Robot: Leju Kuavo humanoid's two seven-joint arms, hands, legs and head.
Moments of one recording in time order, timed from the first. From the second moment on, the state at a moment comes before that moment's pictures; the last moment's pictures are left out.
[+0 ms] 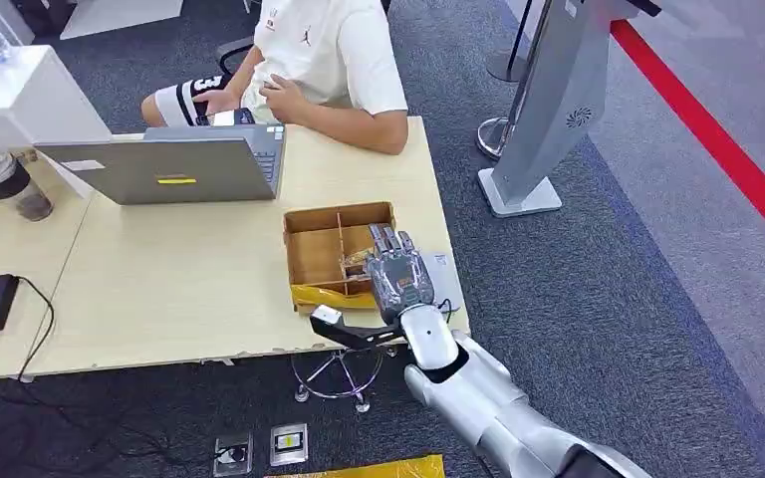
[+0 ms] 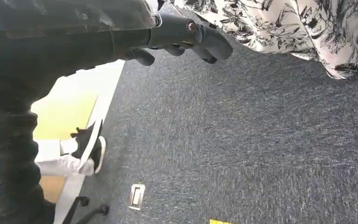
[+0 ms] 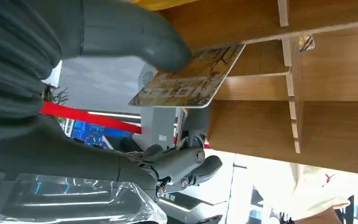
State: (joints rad) left arm -0.12 0.14 -0.86 -0.23 0.57 0.66 0.47; right arm -0.64 0.12 0.82 -0.64 1.31 -0.33 0.26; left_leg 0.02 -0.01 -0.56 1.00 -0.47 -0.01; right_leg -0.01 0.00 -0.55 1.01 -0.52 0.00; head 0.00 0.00
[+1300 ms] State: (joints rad) left arm -0.12 0.12 -0.86 -0.23 0.57 0.68 0.52; right arm -0.62 0.12 0.74 -0.88 1.19 -0.47 0.24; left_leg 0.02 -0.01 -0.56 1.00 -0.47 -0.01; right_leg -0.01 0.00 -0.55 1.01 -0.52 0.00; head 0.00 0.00
